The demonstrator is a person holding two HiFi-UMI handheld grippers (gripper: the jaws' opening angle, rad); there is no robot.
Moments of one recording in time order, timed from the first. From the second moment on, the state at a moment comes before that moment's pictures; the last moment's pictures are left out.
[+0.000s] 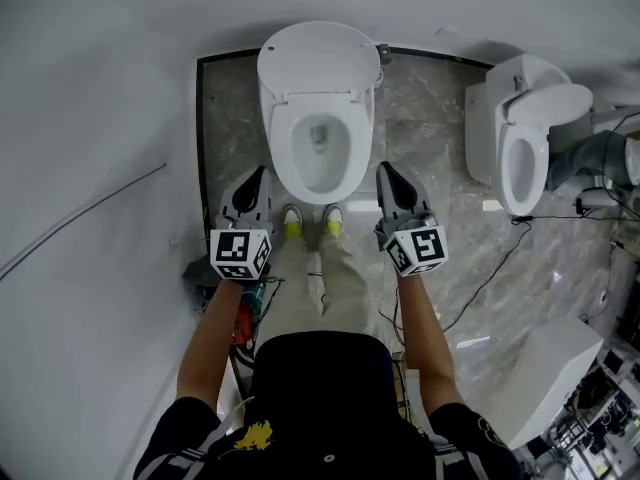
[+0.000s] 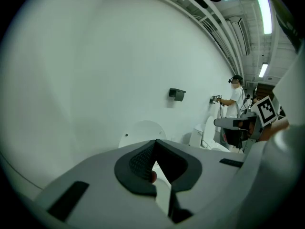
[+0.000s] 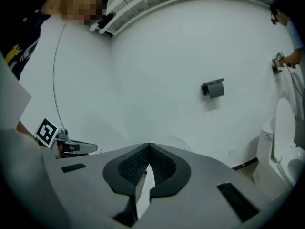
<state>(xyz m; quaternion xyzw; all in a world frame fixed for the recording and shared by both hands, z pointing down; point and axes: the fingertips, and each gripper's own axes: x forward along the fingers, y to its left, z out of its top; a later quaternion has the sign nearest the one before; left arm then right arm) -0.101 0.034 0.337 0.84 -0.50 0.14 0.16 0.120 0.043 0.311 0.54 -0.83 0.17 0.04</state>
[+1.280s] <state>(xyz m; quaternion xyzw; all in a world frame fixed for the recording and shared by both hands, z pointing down) -0.117 0.003 0.601 0.81 -0.49 0.17 0.27 0.132 0.026 0.613 0.57 -0.76 0.28 0.13</state>
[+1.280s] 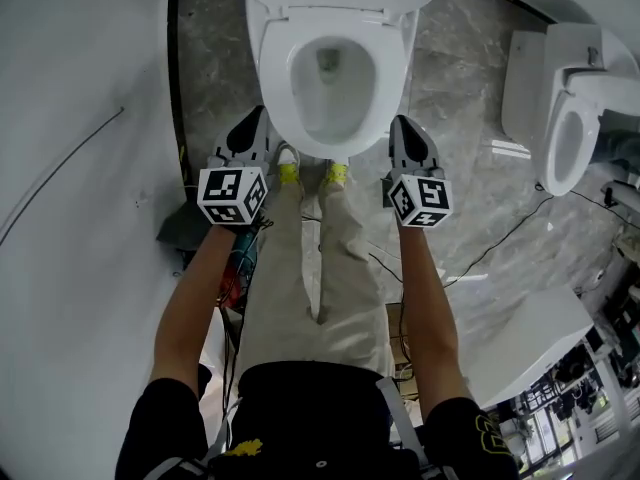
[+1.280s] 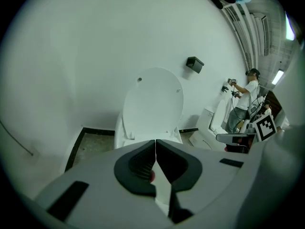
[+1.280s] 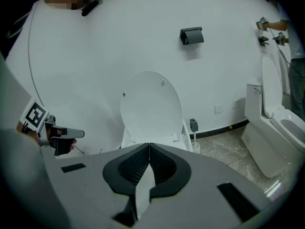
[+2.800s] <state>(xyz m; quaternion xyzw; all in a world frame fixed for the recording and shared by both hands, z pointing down) -0.126 0.056 0.810 0.75 -0.39 0.29 0.44 0.130 0.075 0.804 0.55 -0.69 0.42 0.24</state>
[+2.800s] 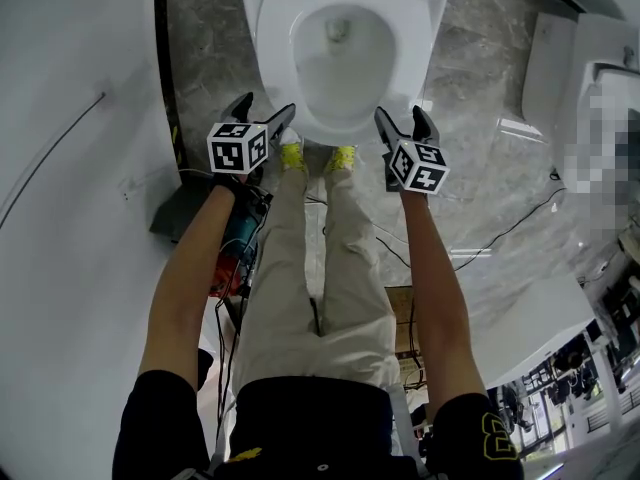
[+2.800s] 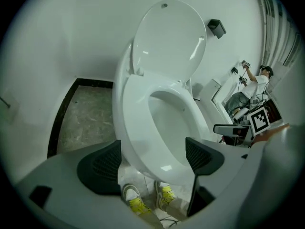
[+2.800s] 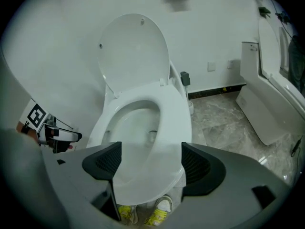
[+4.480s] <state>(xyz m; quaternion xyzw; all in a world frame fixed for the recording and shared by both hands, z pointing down) -0.100 0.069 0.864 0.66 -0.43 0.26 0.56 0.132 0.084 0.850 0.58 -0.60 0.52 0.19</state>
